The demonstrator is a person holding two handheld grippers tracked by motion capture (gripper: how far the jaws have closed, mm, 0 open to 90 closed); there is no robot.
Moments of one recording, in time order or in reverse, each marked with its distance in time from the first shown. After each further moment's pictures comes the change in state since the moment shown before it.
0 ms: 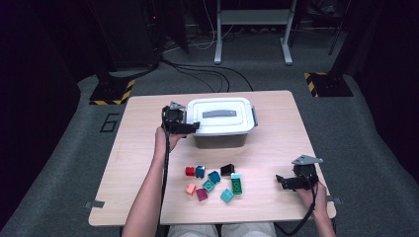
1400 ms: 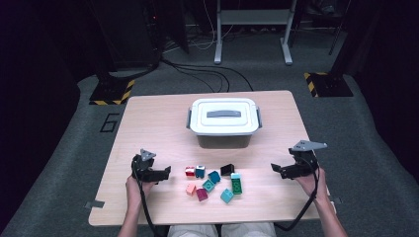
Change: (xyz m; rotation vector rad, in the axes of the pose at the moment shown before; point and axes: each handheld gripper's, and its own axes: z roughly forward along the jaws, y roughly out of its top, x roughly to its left) left arm 0.022 -0.173 -0.059 0.103 0.209 -0.071; right arm 0.008 0.062 -0.032 -0.120 0.151 -0.061
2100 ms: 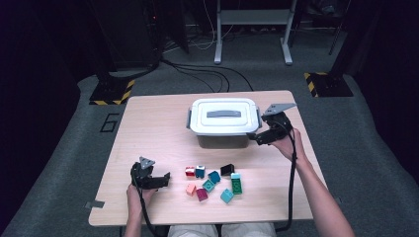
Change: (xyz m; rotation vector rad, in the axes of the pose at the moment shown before) left arm -0.001 -0.020 0.004 -0.009 0.005 -0.021; right arm 0.013 0.127 0.042 -0.008 0.090 -0.171
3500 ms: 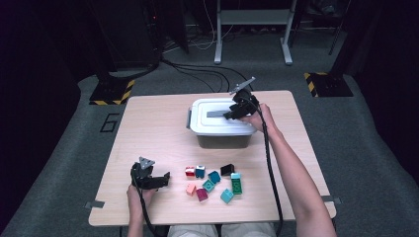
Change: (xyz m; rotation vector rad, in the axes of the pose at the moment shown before) left arm -0.001 0.000 0.000 -0.005 0.008 -0.014; right arm -0.024 0.075 0.103 0.179 0.101 -0.037
